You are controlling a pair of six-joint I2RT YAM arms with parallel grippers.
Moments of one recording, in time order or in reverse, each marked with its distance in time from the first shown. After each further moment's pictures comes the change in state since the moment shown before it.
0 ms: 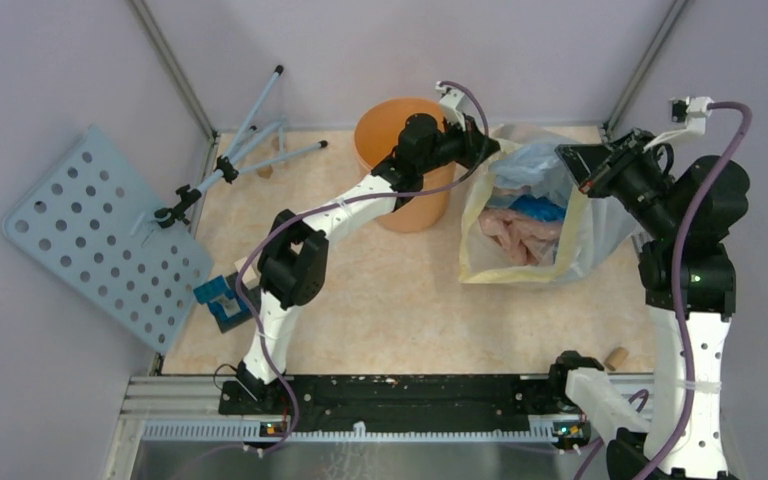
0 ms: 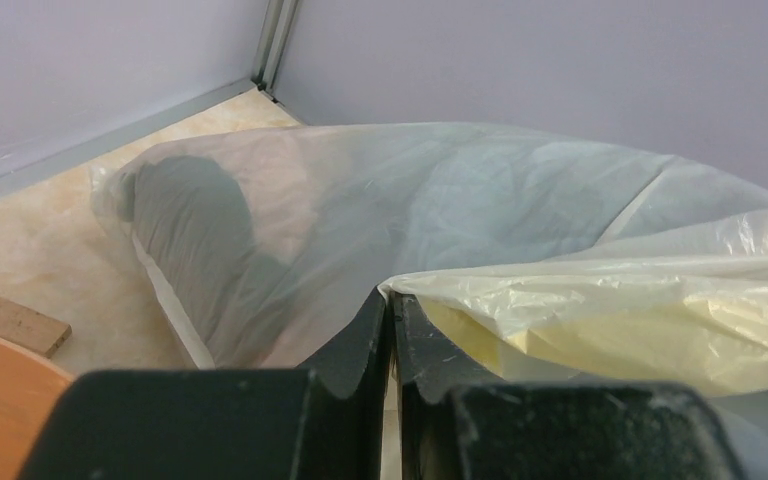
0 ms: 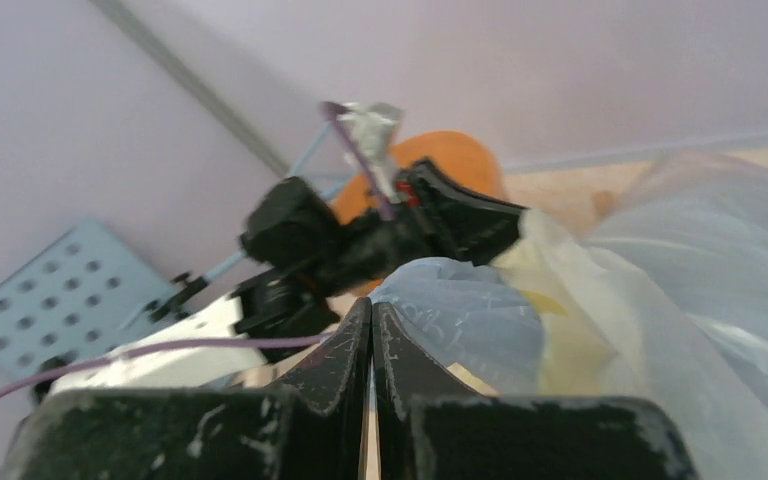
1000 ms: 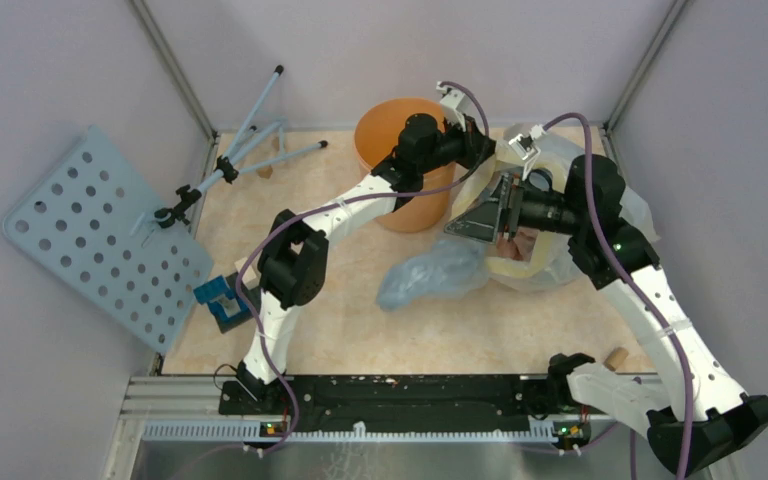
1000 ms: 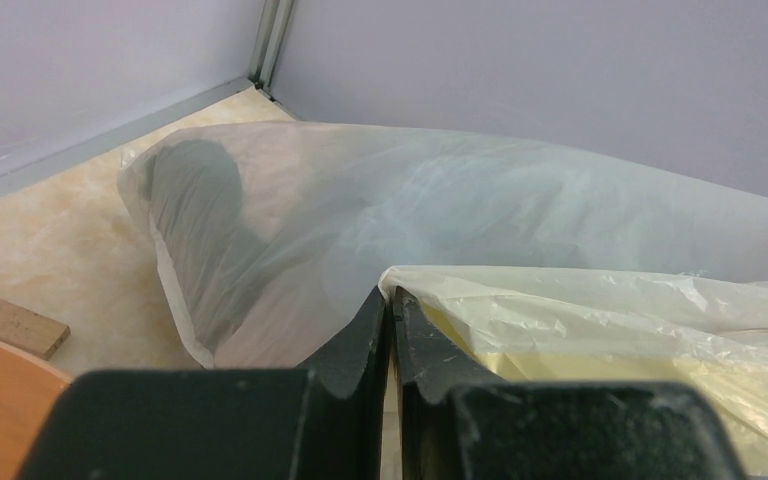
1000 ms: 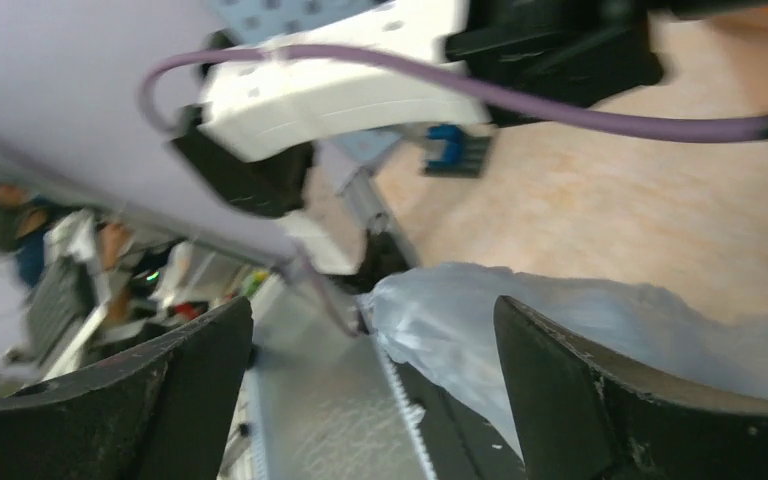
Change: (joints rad) left arm 0.000 0.001 0.001 -0.001 0.010 0.008; right arm 0.437 0.078 -0.261 0.283 -0.508 0.182
